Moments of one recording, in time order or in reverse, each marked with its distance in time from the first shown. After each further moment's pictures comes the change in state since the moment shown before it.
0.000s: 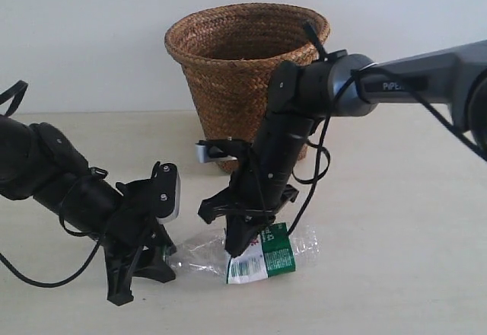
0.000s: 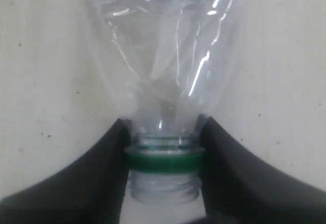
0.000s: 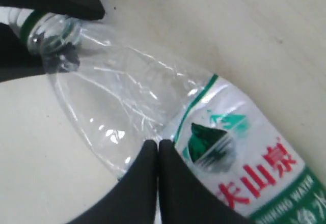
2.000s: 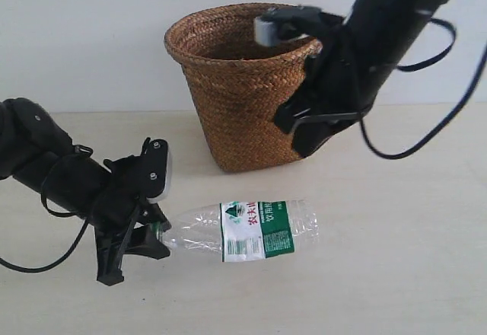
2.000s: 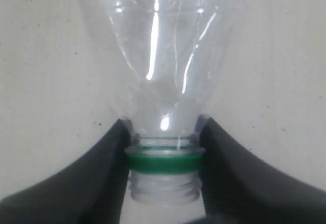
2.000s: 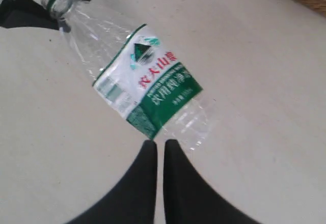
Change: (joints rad) left arm 0.002 -0.110 0.002 0.034 0.012 -0.016; right arm -0.083 -0.535 0.190 -0.203 -0.024 0.009
